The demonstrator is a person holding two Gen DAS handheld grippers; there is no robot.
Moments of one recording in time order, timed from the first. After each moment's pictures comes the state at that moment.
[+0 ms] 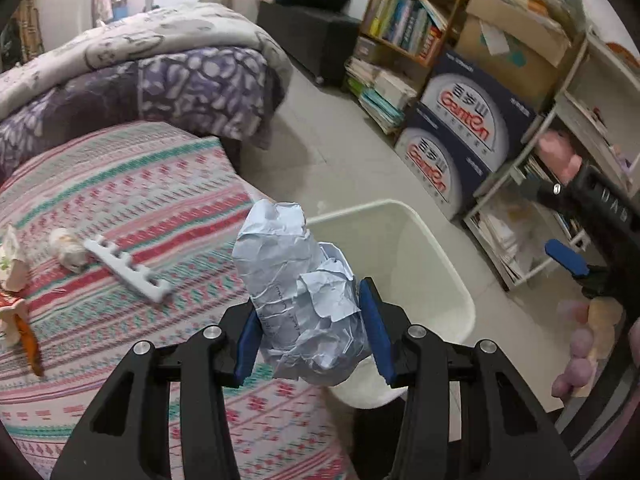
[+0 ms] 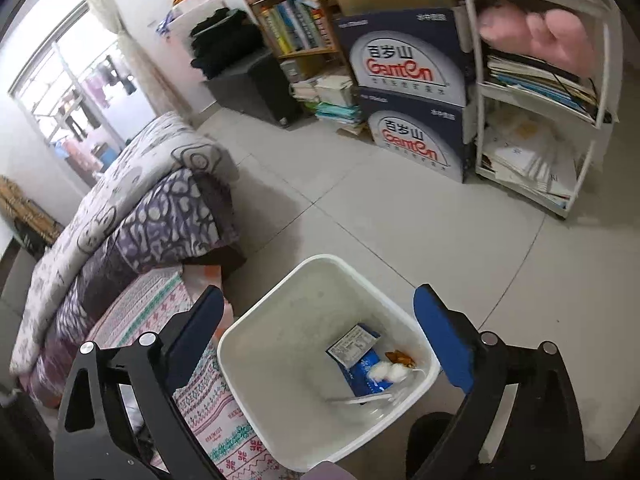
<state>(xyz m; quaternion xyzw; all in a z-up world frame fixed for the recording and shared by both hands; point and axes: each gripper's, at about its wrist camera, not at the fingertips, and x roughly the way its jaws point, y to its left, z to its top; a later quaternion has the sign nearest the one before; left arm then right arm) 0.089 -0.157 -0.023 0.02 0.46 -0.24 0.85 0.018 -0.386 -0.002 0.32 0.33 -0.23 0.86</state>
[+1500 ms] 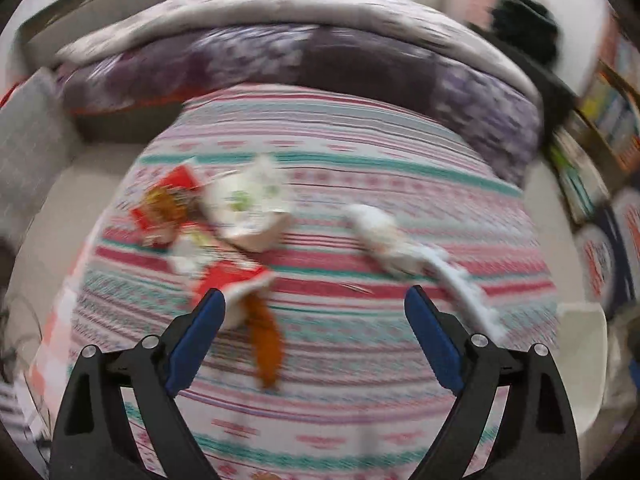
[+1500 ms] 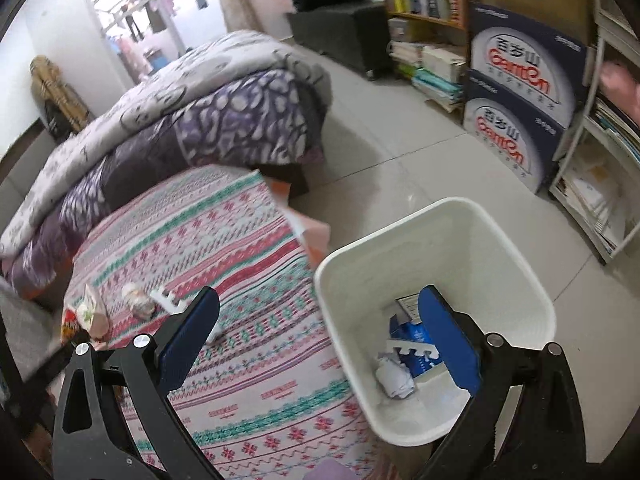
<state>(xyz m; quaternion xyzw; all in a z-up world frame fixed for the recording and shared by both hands) 0.152 0.119 -0.045 -0.08 0.48 0.10 0.87 0.096 -0.220 -0.025 0.18 0.43 -0.11 0.88</state>
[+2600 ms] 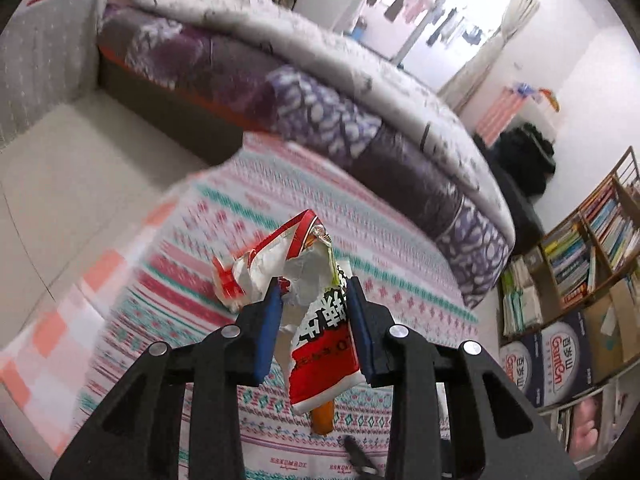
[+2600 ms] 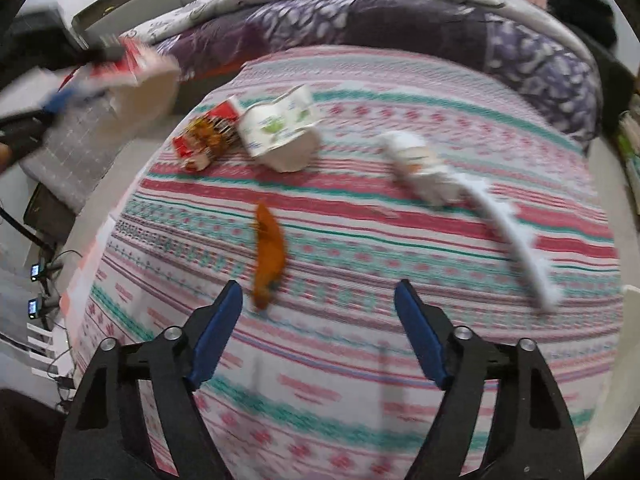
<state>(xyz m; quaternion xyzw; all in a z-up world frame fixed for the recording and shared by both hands) 0.111 0.275 0.029 -0.27 0.37 0.06 0.89 0.128 0.062 -0.083 -0.01 0.51 0.22 0.83</state>
